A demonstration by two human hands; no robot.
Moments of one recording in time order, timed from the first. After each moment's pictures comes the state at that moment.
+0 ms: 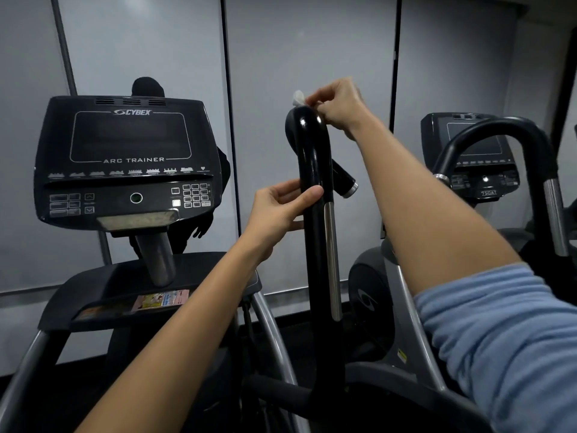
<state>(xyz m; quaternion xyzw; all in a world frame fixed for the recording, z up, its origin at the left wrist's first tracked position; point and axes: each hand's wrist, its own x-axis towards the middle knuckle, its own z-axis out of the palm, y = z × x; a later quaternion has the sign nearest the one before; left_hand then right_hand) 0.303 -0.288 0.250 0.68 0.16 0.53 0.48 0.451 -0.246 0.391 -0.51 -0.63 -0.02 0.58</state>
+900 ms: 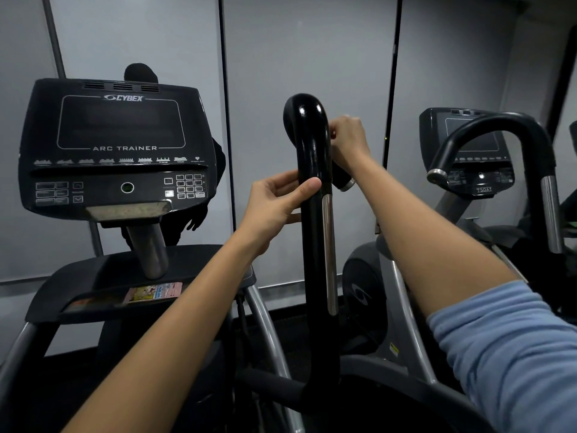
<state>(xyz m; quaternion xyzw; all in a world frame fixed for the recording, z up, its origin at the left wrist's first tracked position) 0.306 -0.284 0.247 0.68 0.15 0.54 0.48 0.476 -0.225 0.332 -0.60 -0.62 -0.18 0.47</state>
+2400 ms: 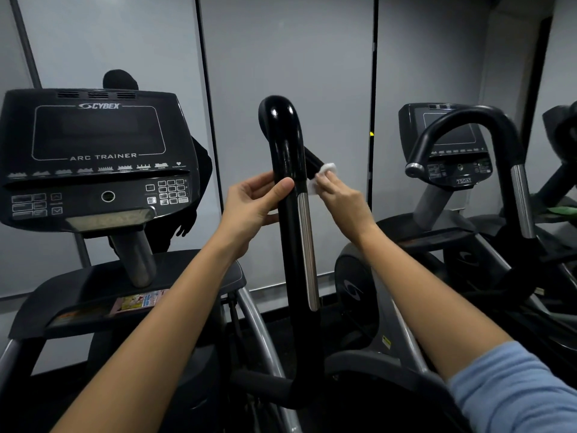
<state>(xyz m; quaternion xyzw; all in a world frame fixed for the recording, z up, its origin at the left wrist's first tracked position) 0.308 -0.291 0.247 0.67 0.16 0.55 0.47 0.523 -0.234 0.215 -0.48 -0.64 -0.54 0.28</state>
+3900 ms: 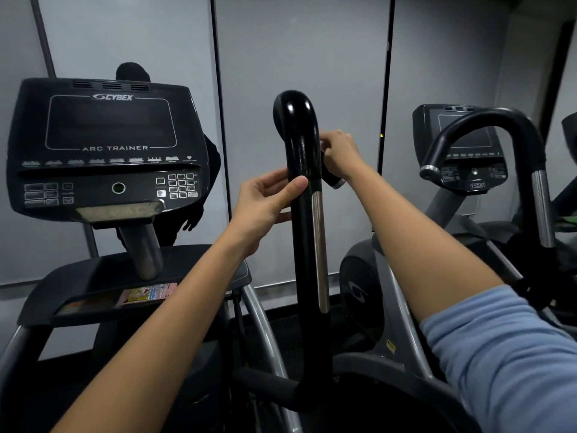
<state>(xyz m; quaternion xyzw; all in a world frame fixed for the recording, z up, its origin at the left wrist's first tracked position) 0.306 -0.285 0.246 0.67 0.15 0.54 0.48 0.494 -0.203 0.314 -0.62 -0.64 -0.14 0.43</state>
